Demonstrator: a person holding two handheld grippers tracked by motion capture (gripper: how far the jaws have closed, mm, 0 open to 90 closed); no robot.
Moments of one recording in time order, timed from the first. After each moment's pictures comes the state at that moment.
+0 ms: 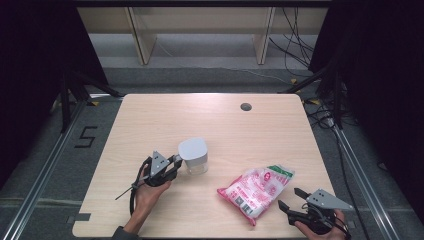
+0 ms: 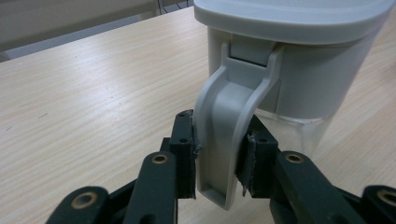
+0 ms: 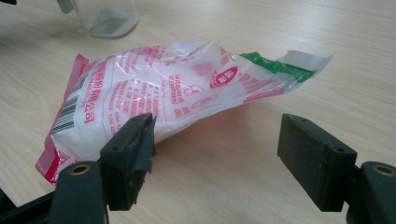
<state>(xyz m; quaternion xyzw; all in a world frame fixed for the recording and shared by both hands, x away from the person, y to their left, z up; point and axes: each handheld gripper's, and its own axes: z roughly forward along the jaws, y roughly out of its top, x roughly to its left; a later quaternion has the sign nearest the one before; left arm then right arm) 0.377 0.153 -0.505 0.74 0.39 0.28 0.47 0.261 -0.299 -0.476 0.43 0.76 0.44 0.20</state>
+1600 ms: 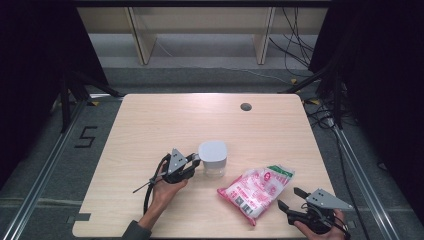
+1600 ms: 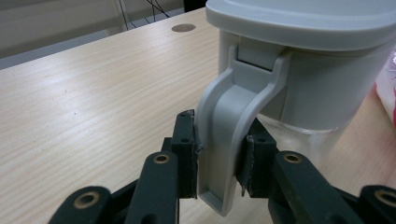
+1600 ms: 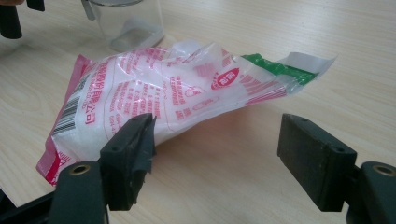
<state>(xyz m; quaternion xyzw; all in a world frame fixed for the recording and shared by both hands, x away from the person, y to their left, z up) 0.390 0.107 -0.508 0.75 0.34 0.25 0.51 0.261 -0.298 -0.475 0.43 0.76 0.44 0.21</state>
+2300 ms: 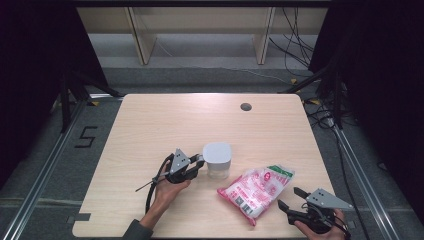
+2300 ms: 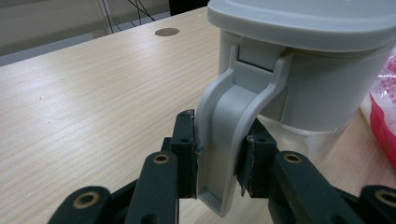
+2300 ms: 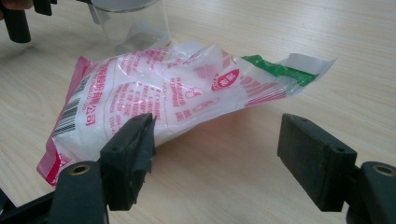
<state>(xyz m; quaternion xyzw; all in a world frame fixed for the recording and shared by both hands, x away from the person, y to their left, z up) 0.391 0.100 -0.510 0.75 0.33 0.22 0.52 0.262 -0.298 -0.476 0.42 0.76 0.44 0.21</state>
